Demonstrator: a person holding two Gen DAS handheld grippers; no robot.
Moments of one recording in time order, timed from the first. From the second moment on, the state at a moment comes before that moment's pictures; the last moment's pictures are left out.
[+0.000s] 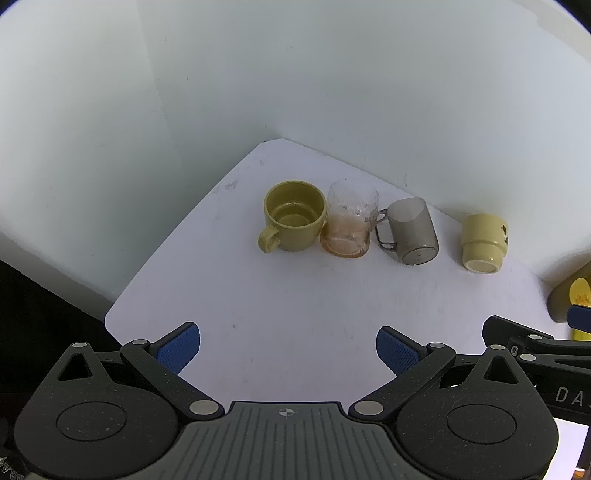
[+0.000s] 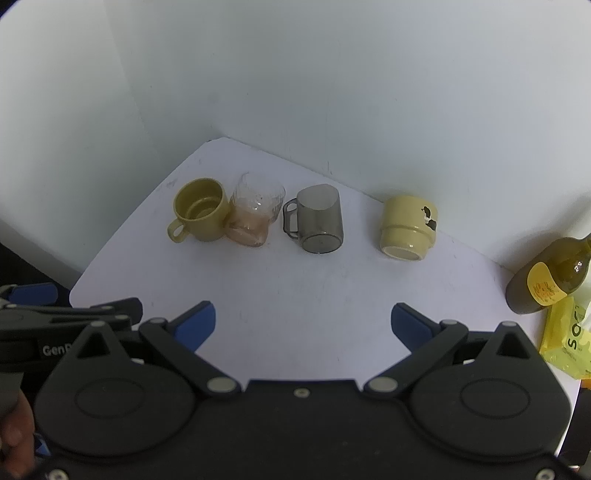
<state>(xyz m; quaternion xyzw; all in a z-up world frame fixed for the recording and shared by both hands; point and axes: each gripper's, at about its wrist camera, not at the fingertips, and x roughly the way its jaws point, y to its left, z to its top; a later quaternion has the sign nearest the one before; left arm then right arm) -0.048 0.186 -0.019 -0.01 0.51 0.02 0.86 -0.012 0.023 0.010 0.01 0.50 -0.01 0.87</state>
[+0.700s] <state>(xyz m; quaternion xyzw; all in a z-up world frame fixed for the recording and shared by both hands) -0.036 0.180 -0.016 -0.01 0.51 0.01 0.86 -0.003 0.014 0.009 0.02 0.50 -0.01 0.86</state>
